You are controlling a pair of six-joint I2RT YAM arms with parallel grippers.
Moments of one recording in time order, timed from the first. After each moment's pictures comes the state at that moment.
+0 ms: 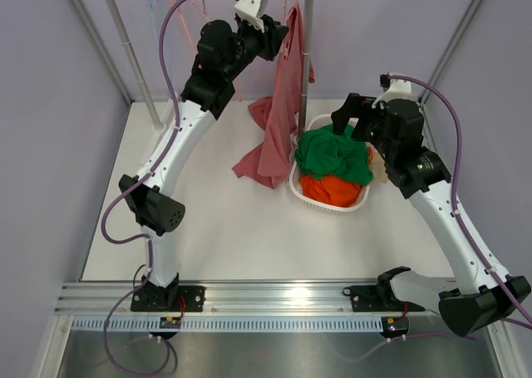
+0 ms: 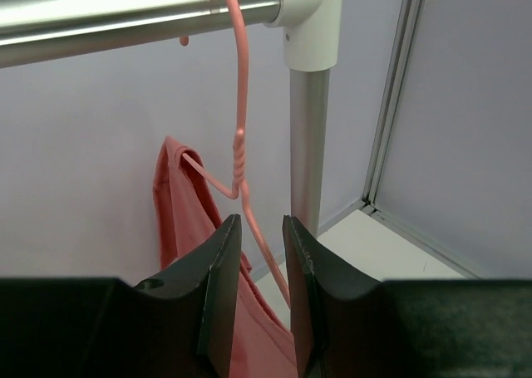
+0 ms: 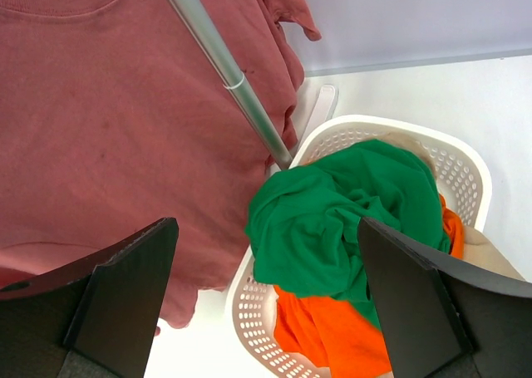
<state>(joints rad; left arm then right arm) -0.51 1.97 2.30 -0.10 0.20 -0.04 0.36 1.15 1.32 -0.39 0.13 0.34</state>
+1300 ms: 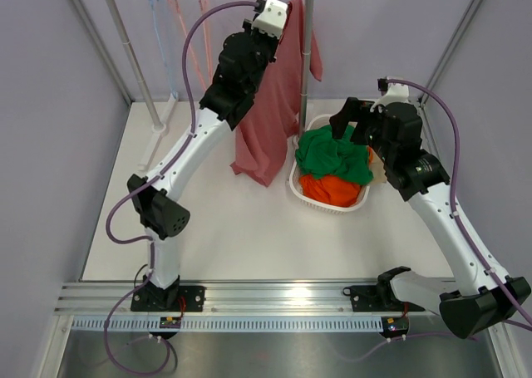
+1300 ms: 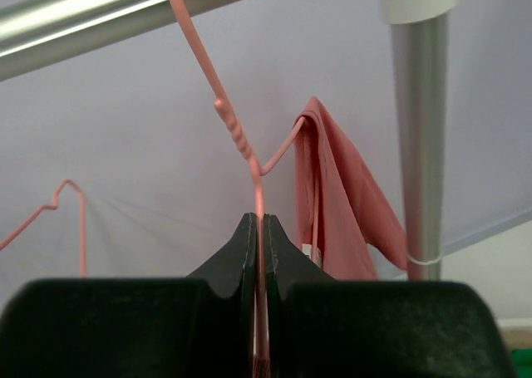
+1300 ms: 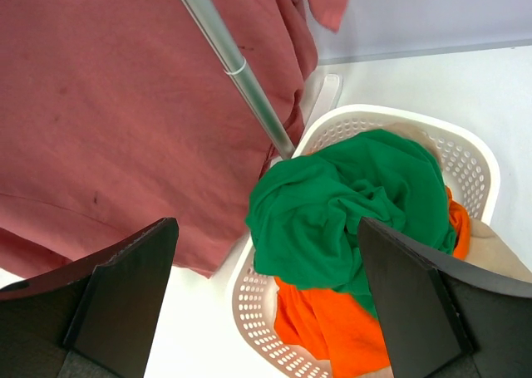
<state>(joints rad) -0.62 1.99 2.26 -0.04 -0.29 0.32 0.36 1.14 1.28 -0.38 0.11 0.34</state>
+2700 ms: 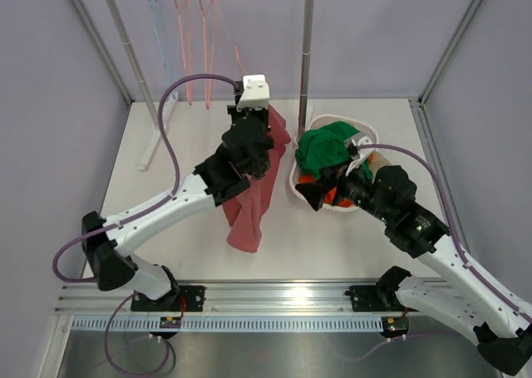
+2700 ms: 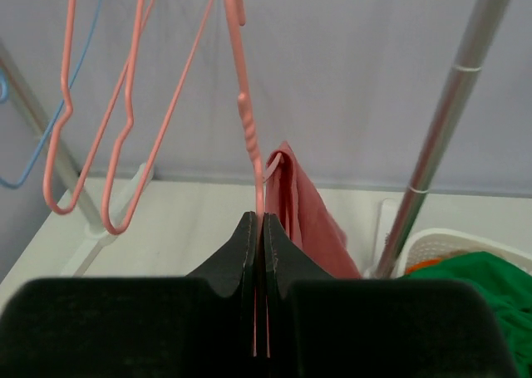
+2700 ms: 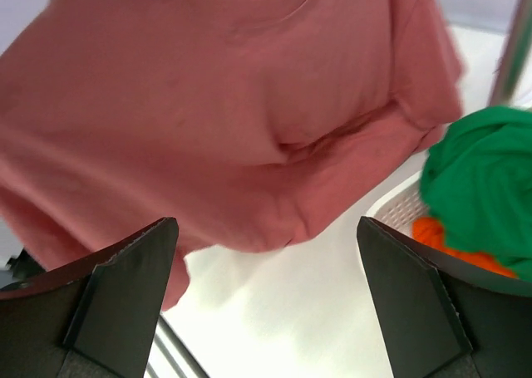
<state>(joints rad) -0.97 1.42 1.42 0.17 -1.02 0.14 0.68 0.80 0.92 -0.25 -0.12 0.29</state>
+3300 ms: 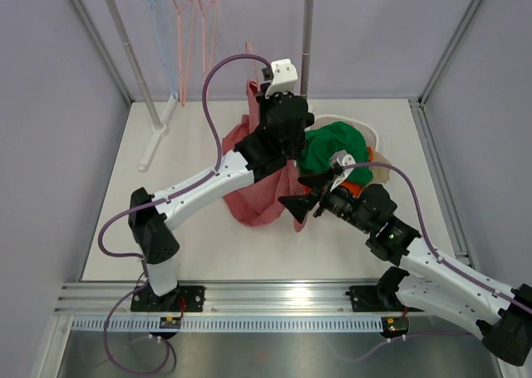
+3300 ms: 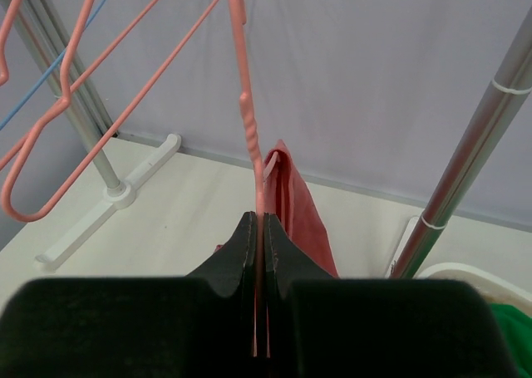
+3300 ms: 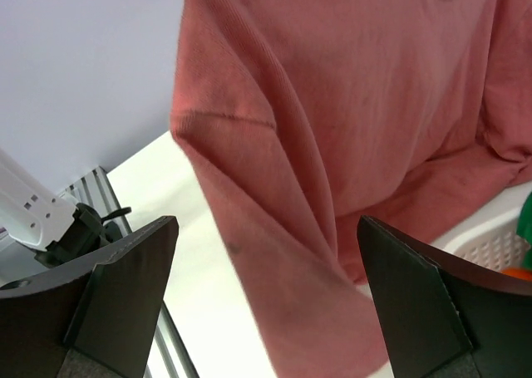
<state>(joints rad) -0.96 1.81 1.83 0.02 -1.29 0.04 0.80 0.79 0.58 0.26 -0.15 0.33</state>
